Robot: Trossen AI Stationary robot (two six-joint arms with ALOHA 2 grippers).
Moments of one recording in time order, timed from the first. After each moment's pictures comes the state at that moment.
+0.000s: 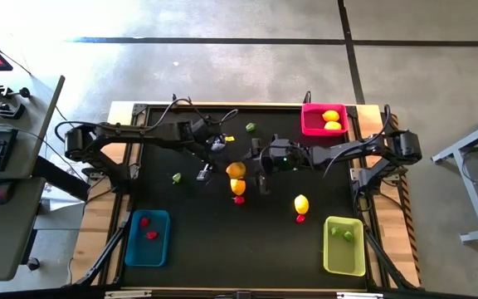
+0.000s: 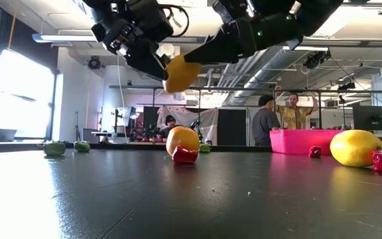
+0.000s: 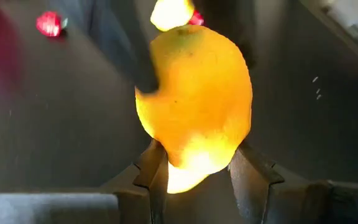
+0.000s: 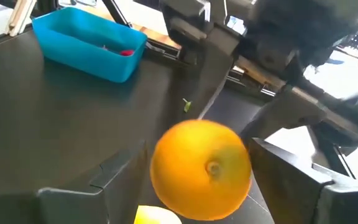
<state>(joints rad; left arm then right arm) 0.27 1.53 1.03 -0.33 0.48 0.46 -0.05 1.59 0.89 0.37 -0.12 -0.37</state>
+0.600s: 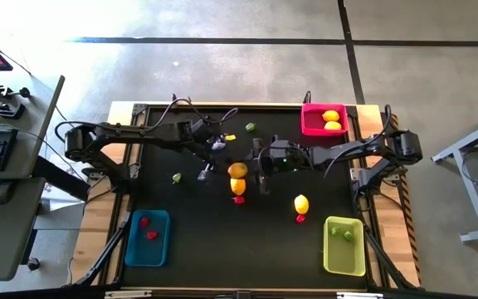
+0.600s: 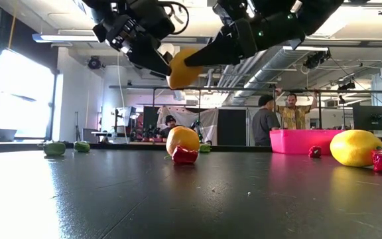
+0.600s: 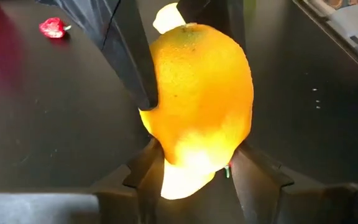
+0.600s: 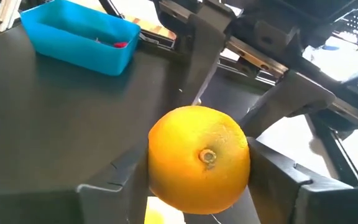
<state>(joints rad) 0.27 1.53 1.02 -0.28 0.48 0.40 -0.05 1.59 0.89 0.34 -0.07 -0.34</state>
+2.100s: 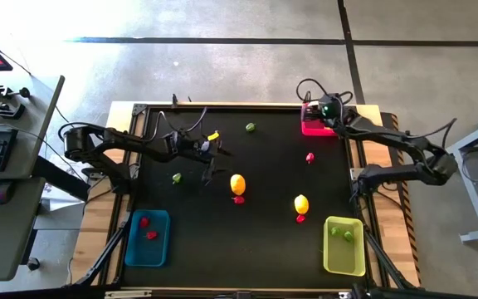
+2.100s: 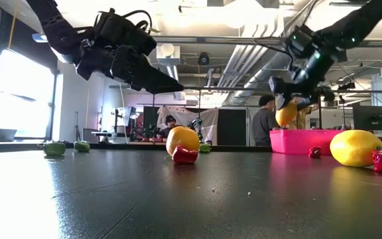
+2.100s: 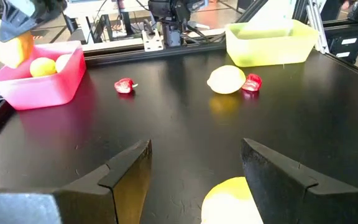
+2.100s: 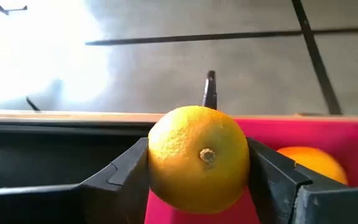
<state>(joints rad) 0.31 1.52 0.59 0.61 0.44 0.24 -0.82 1.19 0.63 -0.11 0.42 0.51</state>
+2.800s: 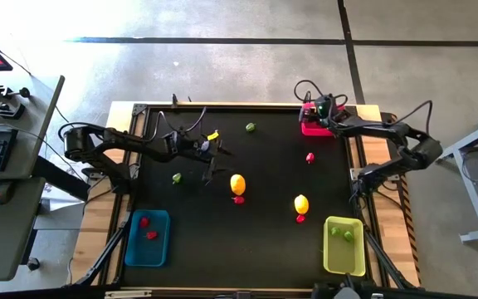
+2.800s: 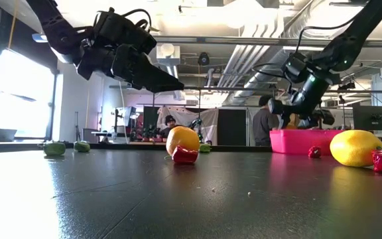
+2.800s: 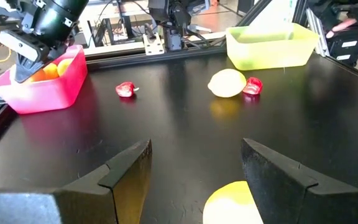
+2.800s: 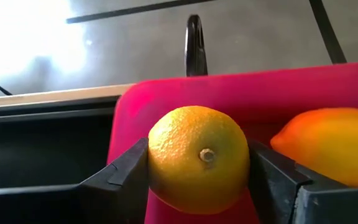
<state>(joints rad) 0.31 1.52 0.59 0.62 0.43 0.24 -0.90 1.41 0.59 0.03 0.32 0.58</state>
